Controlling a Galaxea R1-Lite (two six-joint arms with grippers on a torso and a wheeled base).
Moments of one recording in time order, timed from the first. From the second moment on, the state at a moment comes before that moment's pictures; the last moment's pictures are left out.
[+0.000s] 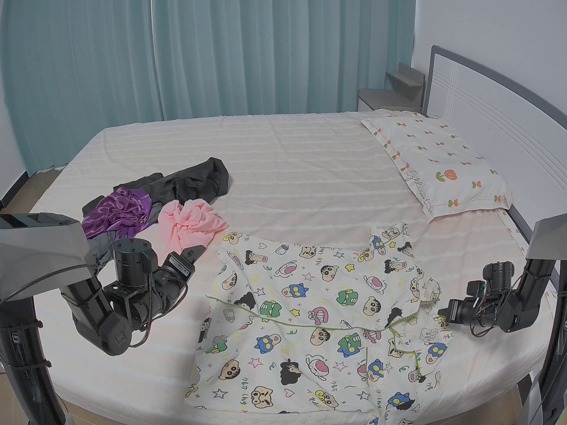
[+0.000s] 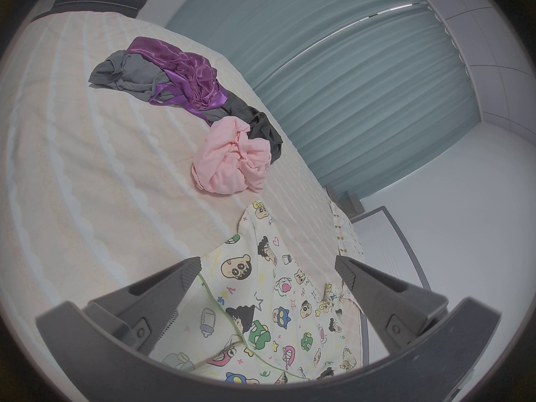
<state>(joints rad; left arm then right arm) -0.27 2.15 -0.53 -1.25 0.05 -1.04 -0.13 2.32 -0.50 -1.00 0.31 0.19</state>
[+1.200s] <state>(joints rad) -0.28 2.17 -0.52 -1.25 0.04 -1.03 -0.33 2.29 -0.59 -1.00 0.30 0.18</state>
